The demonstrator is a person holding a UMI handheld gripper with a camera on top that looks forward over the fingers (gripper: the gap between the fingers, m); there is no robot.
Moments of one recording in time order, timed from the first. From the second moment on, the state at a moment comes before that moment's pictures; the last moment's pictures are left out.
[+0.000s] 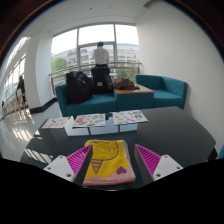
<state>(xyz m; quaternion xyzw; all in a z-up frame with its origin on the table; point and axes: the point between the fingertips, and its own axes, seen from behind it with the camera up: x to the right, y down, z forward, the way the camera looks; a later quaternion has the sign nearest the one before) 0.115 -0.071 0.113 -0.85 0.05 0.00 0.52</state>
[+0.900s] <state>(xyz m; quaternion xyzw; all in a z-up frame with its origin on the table) -0.047 -0.230 0.179 -0.83 -0.04 0.05 0.55</state>
